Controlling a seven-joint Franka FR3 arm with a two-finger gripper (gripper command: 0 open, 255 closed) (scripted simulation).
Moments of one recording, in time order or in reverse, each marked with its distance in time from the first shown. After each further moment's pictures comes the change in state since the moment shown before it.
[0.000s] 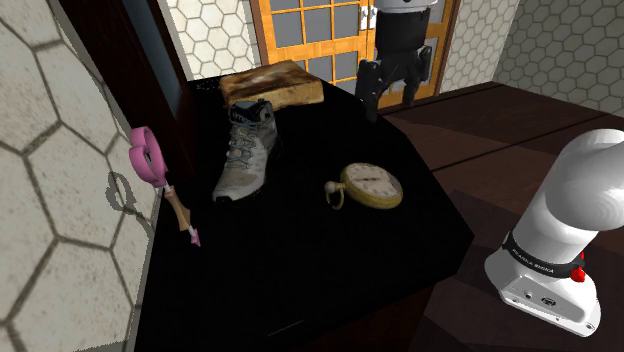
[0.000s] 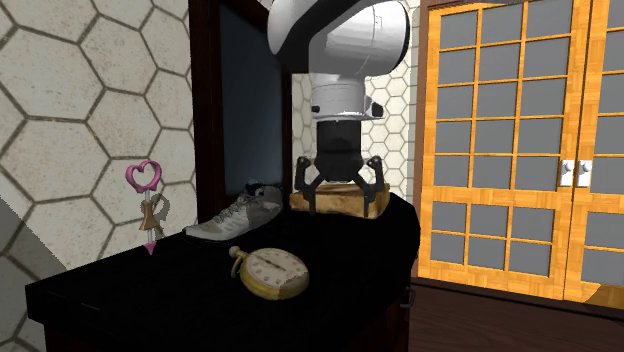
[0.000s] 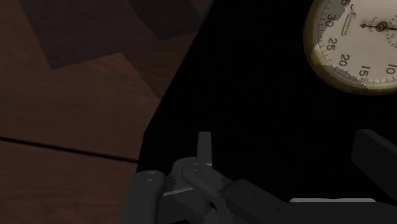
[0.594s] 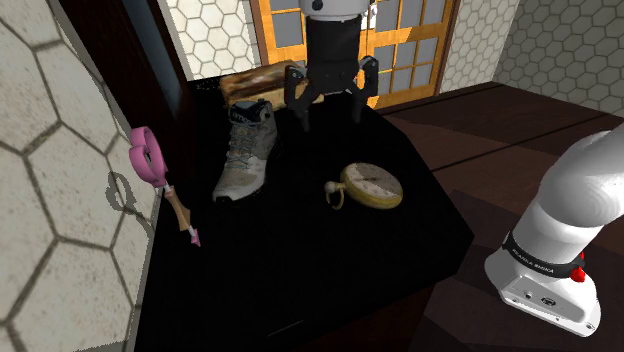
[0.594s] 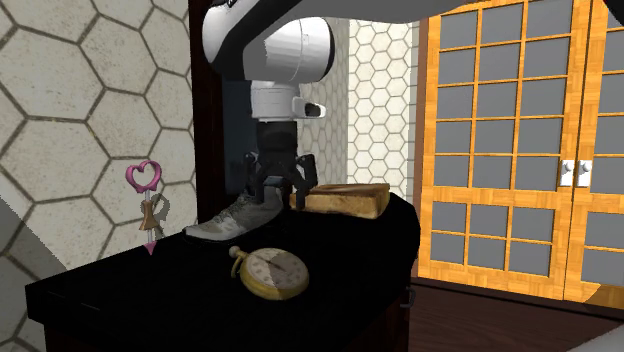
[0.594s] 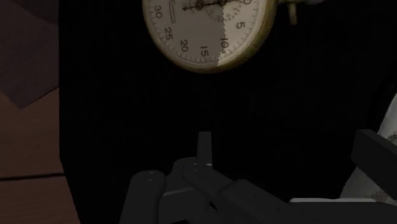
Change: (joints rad) arm -0.121 0.234 0.282 0.232 0.000 0.101 0.460
